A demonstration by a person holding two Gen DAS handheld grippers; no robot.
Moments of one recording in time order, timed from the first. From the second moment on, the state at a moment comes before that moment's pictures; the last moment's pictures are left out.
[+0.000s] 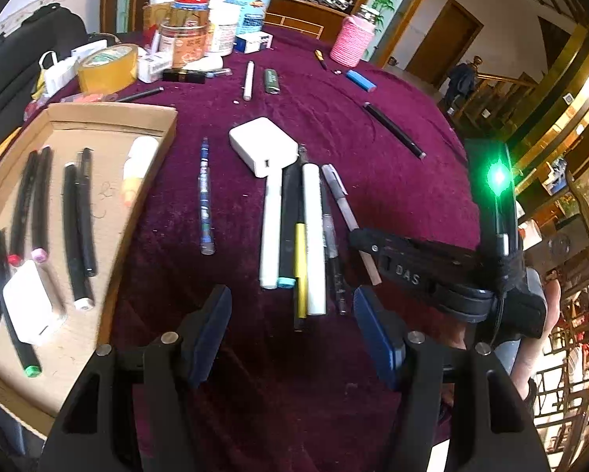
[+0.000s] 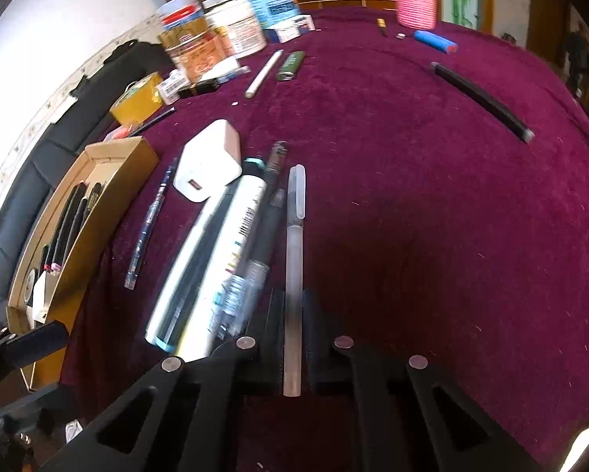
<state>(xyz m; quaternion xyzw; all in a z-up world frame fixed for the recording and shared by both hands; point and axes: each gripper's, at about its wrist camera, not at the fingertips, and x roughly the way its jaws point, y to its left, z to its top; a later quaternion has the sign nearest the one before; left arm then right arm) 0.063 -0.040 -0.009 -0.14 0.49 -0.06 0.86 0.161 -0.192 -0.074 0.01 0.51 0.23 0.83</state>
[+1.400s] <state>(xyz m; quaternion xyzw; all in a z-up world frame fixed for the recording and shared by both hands) 0.117 -0.139 -0.059 -0.02 0.55 -0.11 0.82 0.161 -0.268 -0.081 0.13 0.49 0.21 0.84</state>
